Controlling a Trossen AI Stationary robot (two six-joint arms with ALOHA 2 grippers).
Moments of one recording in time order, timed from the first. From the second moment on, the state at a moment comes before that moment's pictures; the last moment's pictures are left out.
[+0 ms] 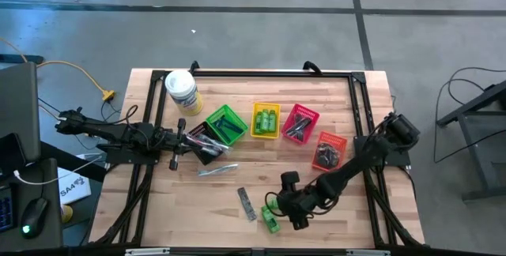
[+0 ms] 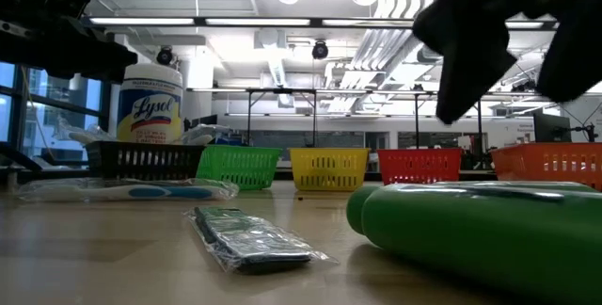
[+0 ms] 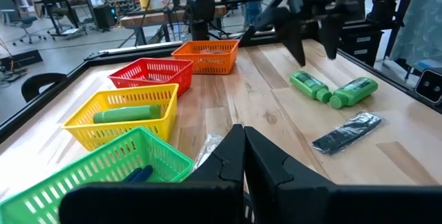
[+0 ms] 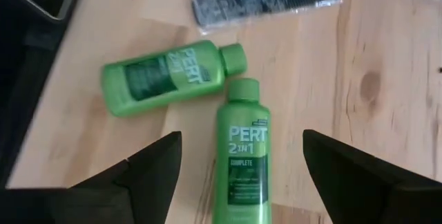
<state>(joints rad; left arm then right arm) -0.22 0.16 0.01 0.04 -0.13 0.07 0.62 1.79 1.15 -0.38 0.23 0.35</state>
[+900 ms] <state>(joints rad) -0.22 0.16 0.01 0.03 -0.12 0.07 0.53 1.95 1.15 -0.38 0.13 0.38</state>
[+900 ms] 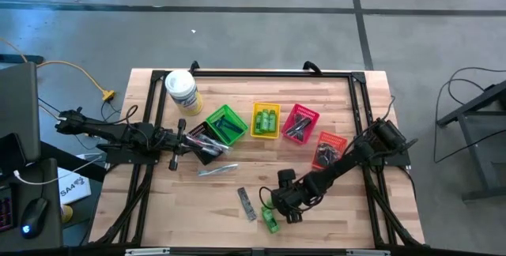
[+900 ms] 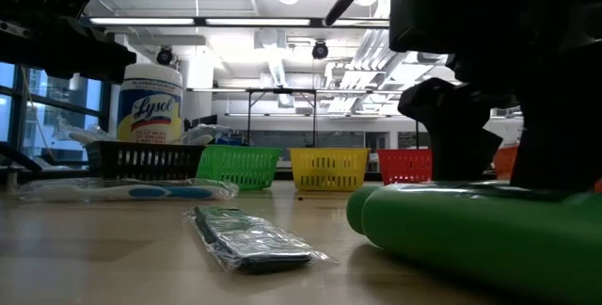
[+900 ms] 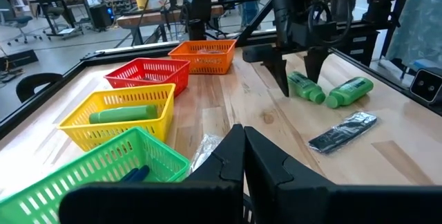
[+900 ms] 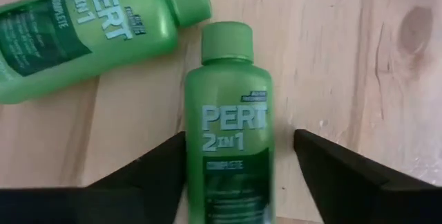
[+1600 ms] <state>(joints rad) -0.22 0.16 0.01 0.03 -0.12 0.06 0.53 1.90 1.14 -0.41 0.25 0.40</state>
